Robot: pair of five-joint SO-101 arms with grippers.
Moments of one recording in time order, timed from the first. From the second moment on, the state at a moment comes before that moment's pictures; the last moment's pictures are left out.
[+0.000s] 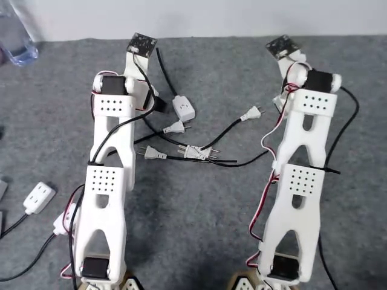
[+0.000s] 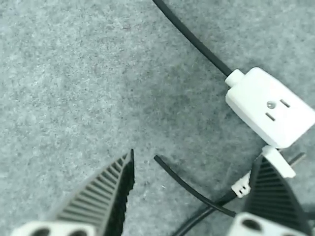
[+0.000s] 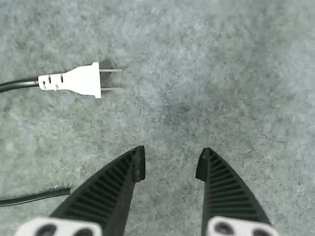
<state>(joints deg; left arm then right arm) 0.0 75.5 -93.8 96.3 -9.7 8.8 70.2 -94.2 100.2 37.7</state>
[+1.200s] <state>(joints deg) -12.0 68.9 -93.8 99.0 10.2 -3.0 47.4 -61.8 100.5 24.7</state>
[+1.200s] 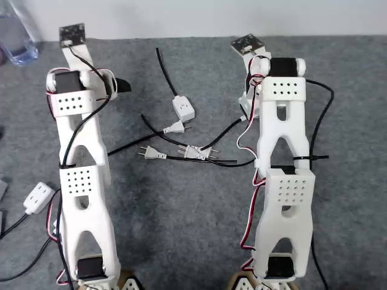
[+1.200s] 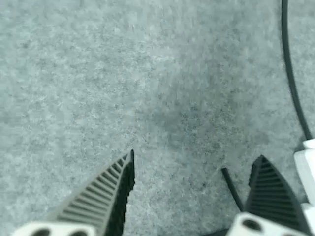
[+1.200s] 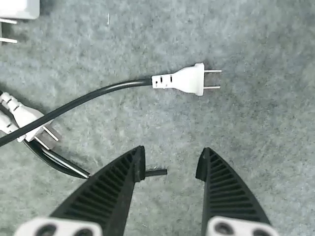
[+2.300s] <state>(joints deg) -13.4 22.7 -5.9 80.3 10.3 -6.2 60.7 -61.8 85.0 26.5</state>
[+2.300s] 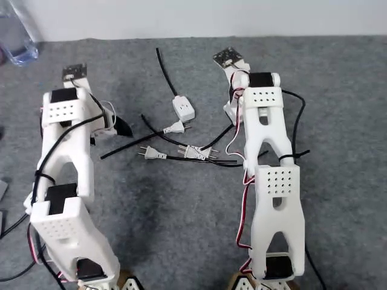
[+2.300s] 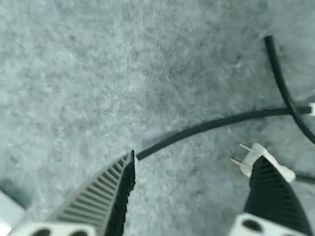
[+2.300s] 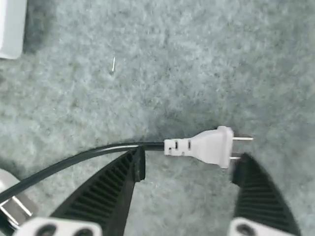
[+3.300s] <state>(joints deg) -14.8 22.3 0.0 69.5 10.3 -6.2 65.0 -61.8 76.4 10.2</state>
